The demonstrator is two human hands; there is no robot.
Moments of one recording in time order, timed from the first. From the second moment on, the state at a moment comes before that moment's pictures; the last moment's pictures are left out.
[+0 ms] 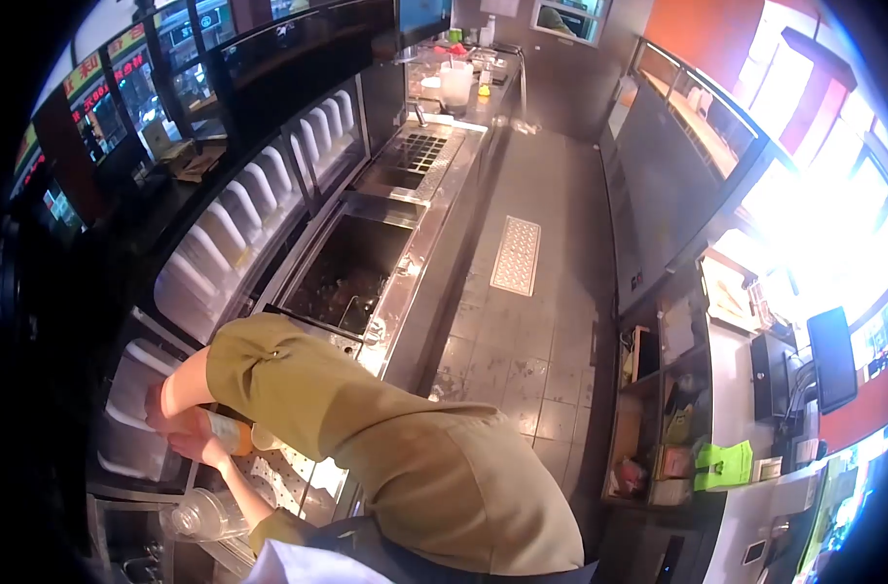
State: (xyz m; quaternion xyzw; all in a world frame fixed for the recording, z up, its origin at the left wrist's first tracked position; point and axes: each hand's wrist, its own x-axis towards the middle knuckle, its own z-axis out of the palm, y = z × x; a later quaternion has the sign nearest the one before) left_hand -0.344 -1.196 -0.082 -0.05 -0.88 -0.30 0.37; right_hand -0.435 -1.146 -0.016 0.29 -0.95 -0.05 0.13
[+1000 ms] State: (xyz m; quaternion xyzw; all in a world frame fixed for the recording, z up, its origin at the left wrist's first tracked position) left_hand -0.096 -0.475 -0.005 -0.44 -0.56 -0.69 0.15; right_hand 0.007 -0.309 0.074 -0.17 -0.92 0.32 0.11
